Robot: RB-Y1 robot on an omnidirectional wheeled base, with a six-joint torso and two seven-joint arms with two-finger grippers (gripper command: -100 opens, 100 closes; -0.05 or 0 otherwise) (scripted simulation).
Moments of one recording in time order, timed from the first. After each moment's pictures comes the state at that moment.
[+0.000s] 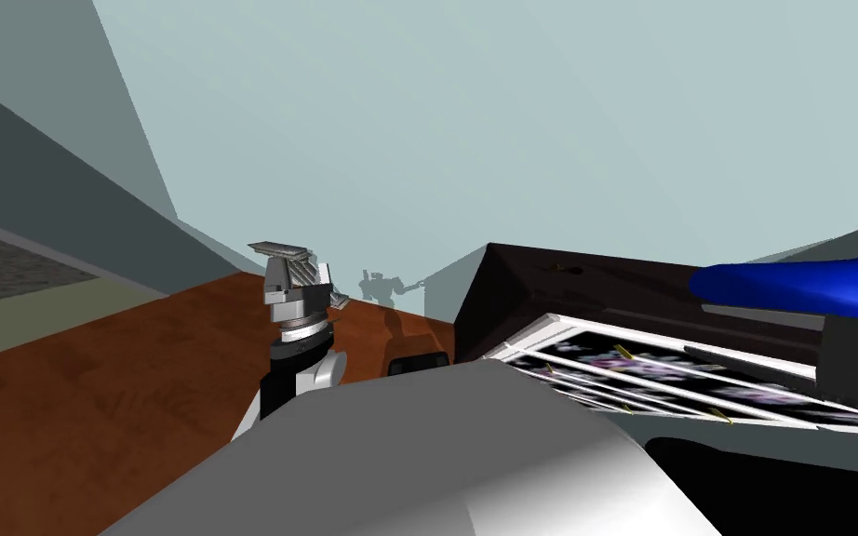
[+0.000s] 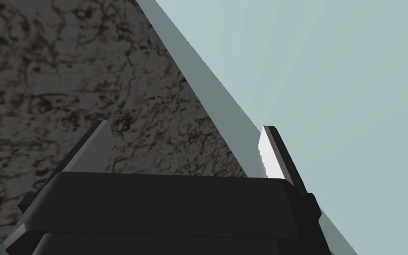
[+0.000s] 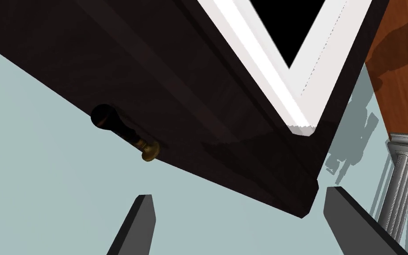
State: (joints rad) left arm 0.51 0.04 -0.03 -2.31 -0.03 -0.62 -0.02; right arm 1.69 -0.78 -1.46 -1.80 0.50 -1.18 0.25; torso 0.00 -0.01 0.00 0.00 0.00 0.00
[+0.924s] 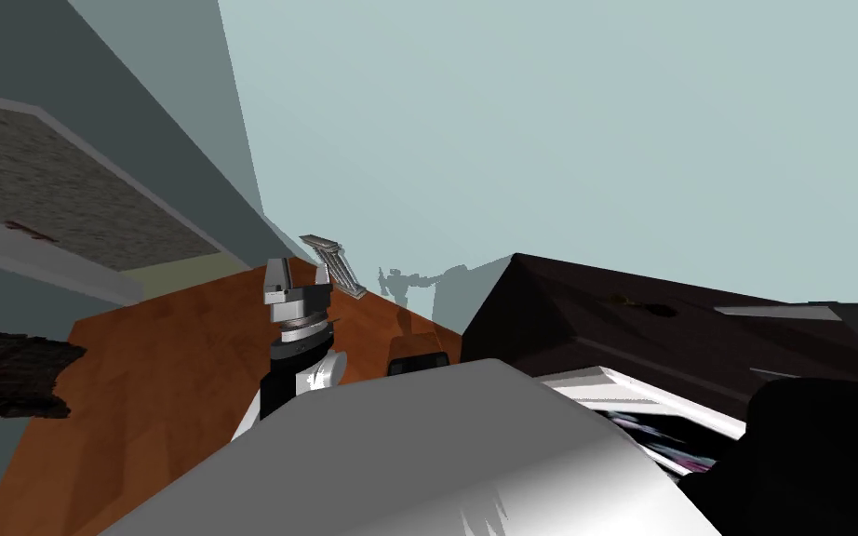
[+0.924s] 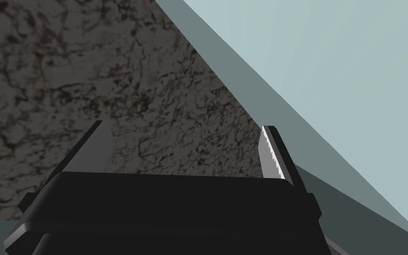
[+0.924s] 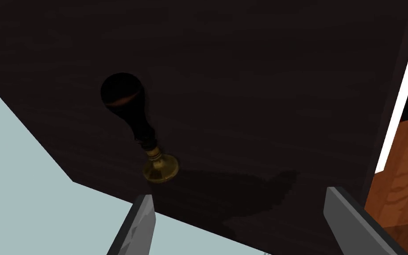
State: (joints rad) left arm 0.51 0.04 -0.03 -2.31 -0.03 -0.62 -0.02; right arm 1.98 -0.90 -1.65 -1.75 0.59 -1.29 0.29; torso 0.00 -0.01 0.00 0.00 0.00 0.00
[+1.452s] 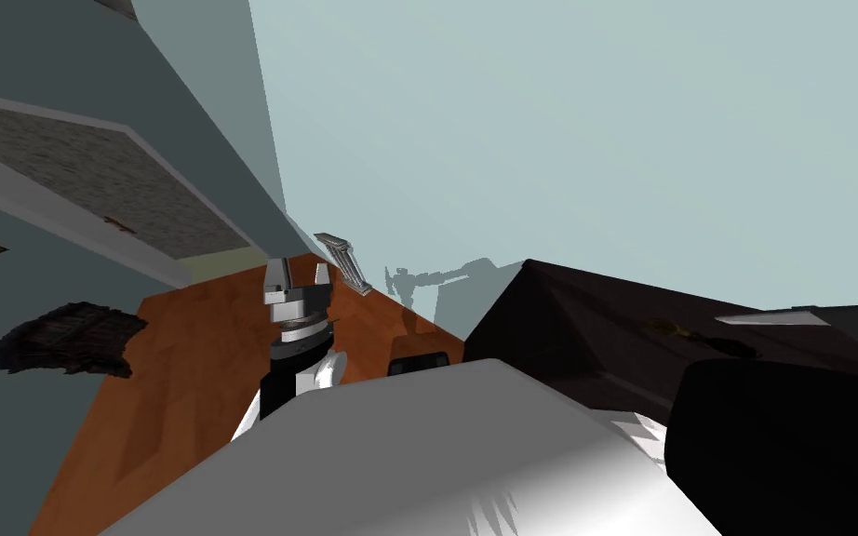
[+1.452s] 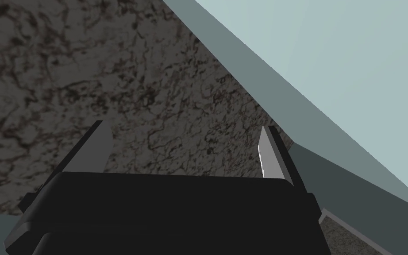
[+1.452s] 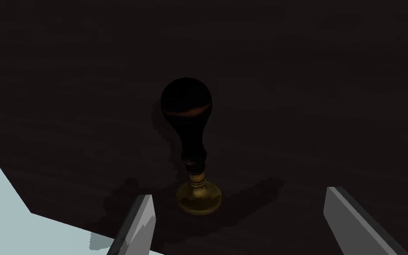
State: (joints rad) left arm 0.51 0.04 -0.03 -2.31 -0.03 -0.62 -0.02; right arm 2.15 -0.95 -1.72 -1.73 0.64 -1.33 0.30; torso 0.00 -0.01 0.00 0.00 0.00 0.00
